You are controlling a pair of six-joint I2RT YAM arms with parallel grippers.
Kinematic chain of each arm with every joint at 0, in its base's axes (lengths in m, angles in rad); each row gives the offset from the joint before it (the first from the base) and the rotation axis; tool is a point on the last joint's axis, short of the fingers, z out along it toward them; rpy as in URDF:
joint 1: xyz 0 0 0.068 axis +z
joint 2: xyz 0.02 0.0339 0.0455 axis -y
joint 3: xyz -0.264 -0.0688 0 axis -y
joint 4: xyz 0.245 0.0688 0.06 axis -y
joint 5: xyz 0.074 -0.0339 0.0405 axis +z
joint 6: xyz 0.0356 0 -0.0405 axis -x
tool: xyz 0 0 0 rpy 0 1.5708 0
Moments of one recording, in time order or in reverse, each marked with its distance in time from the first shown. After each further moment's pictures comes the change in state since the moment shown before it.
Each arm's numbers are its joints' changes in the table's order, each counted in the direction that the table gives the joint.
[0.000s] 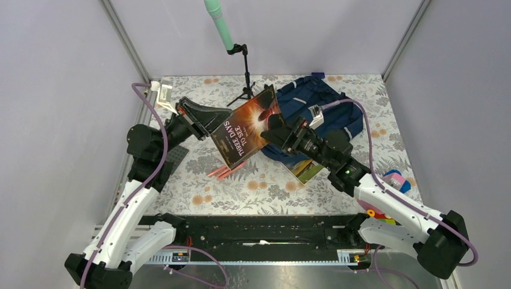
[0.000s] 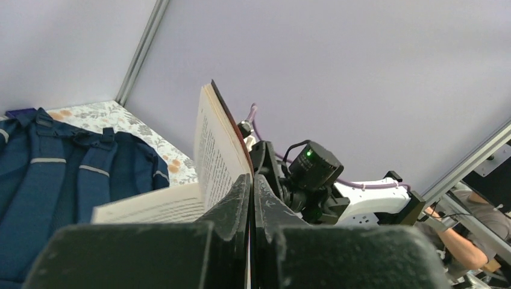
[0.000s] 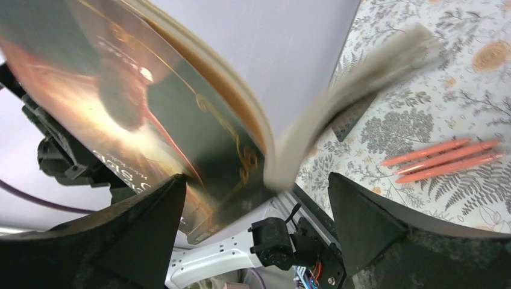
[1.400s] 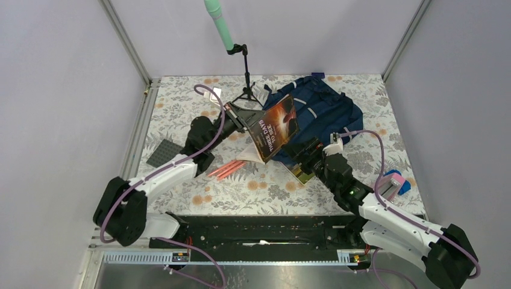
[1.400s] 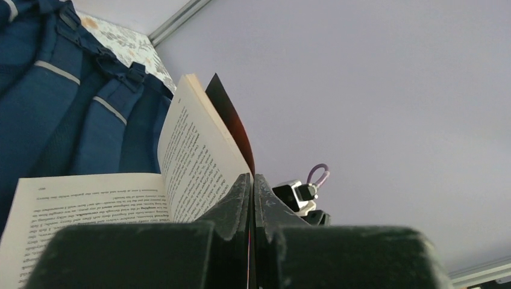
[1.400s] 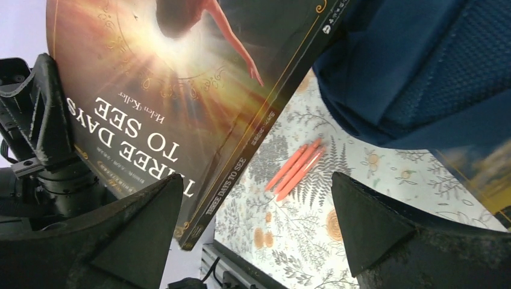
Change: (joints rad) left arm -0.213 -0.439 -0.159 0.346 0.360 0.156; right arm 0.006 0.177 -0.351 -0.013 -0.400 -0.034
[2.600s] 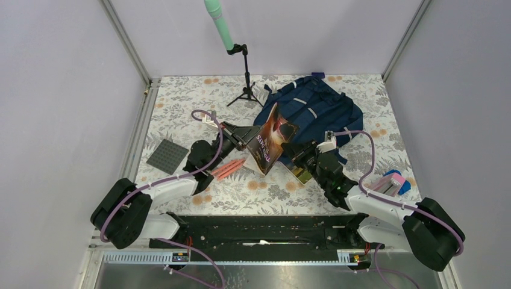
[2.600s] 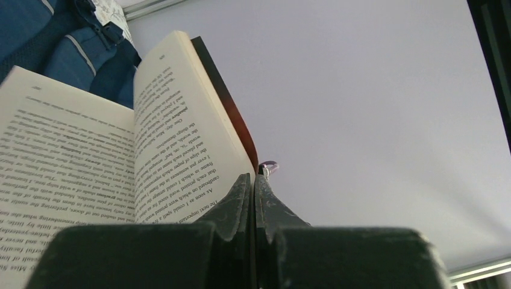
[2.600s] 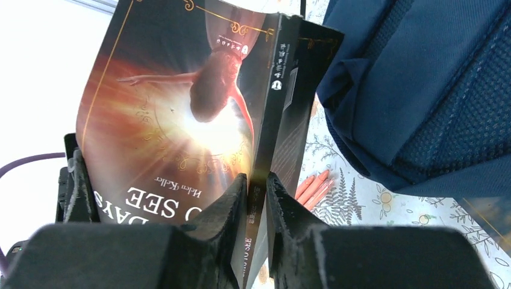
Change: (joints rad) left arm -0.085 -0.011 -0.274 0.312 0.155 0.333; right arm -0.002 -0.259 -0.061 0.378 -0.053 -0.013
